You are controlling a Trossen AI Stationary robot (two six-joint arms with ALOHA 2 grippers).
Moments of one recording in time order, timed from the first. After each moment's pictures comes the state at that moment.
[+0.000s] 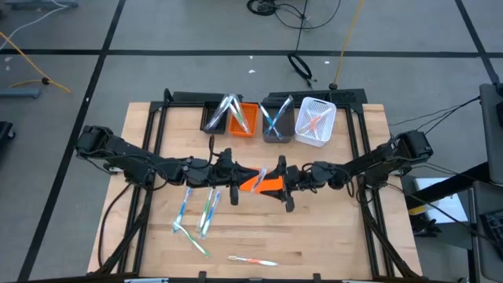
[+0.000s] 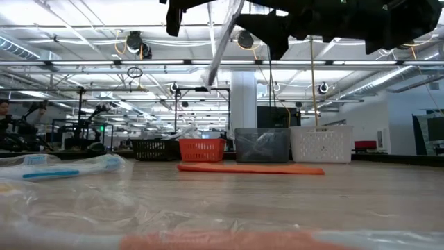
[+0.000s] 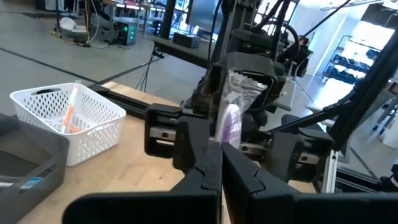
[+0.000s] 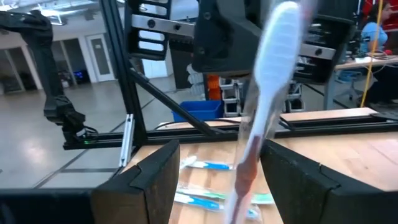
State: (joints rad) left arm -0.24 1.45 0.88 0.50 -0.37 -0.31; right arm 0.20 1.54 0.60 1.02 0.05 0.14
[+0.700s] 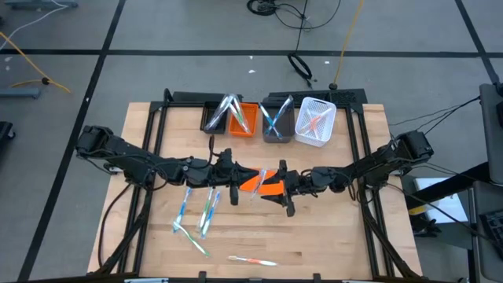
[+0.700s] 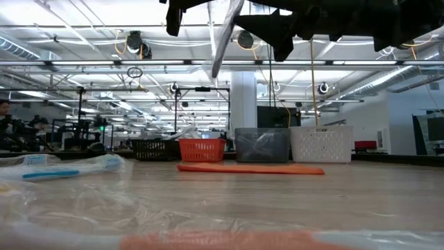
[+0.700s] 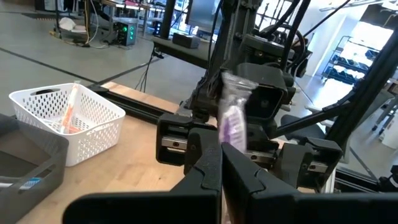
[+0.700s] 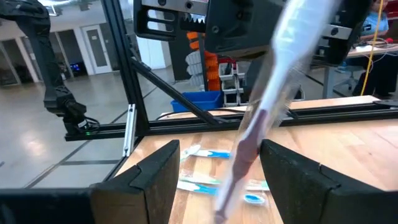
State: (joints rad) left arm -0.24 1.45 0.88 0.51 -0.37 -0.31; right arm 0.25 1.54 0.60 0.98 0.11 0.15
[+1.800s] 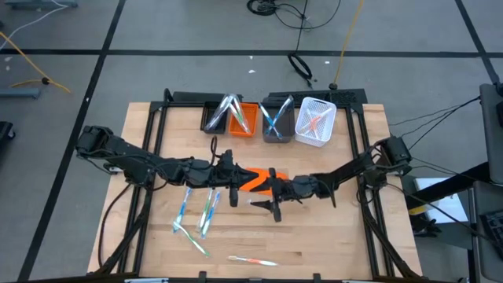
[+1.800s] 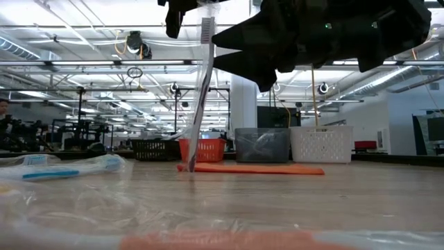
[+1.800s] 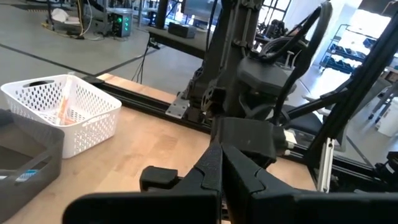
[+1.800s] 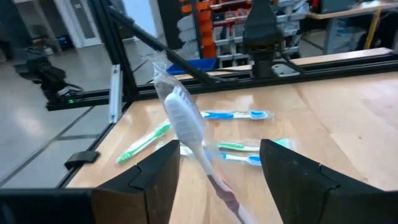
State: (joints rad) left arm -0.24 1.45 0.88 0.47 -0.34 -0.31; right arm 0.26 1.77 0.70 0.96 0.12 0.20
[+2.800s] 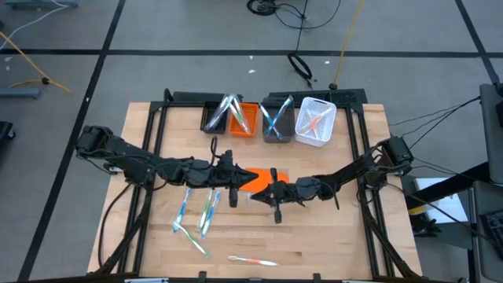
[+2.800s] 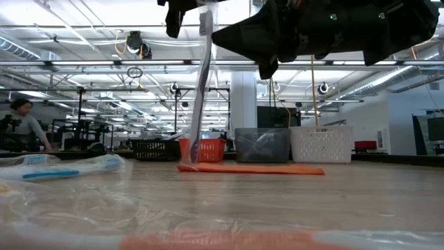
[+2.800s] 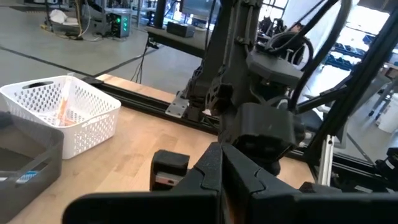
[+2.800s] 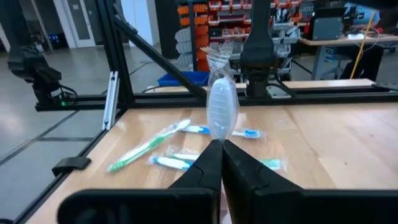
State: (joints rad) left arm -0.25 1.45 0.88 0.47 -0.34 -0.30; right arm 0.29 1.75 0.70 1.00 0.19 0.10
